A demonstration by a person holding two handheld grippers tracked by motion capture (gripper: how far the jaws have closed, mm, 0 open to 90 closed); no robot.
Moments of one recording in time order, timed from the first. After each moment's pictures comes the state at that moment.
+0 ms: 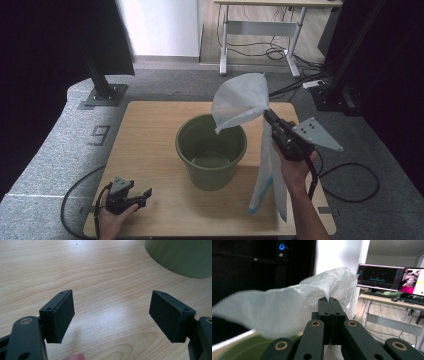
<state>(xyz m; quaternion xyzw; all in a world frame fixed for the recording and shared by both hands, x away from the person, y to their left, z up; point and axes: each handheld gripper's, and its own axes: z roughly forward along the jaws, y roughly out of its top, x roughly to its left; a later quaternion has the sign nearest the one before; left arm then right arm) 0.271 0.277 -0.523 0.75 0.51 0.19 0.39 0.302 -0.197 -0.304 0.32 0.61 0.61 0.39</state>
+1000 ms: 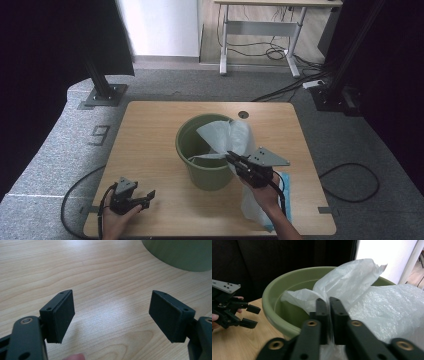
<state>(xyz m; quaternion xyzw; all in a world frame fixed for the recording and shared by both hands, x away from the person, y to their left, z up) 0.272 0.267 -0.527 0.76 0.49 0.18 0.37 0.300 -0.144 -0.404 0.30 0.73 0.57 0.23</state>
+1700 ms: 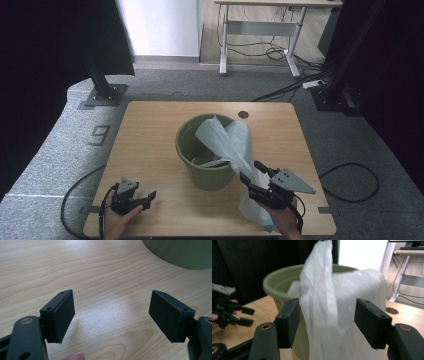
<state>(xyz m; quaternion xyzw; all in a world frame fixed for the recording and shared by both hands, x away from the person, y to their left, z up) 0.272 0.263 -0.529 0.77 0.49 0.18 0.37 0.247 -0.186 -0.421 0.35 0.69 0.58 0.27</state>
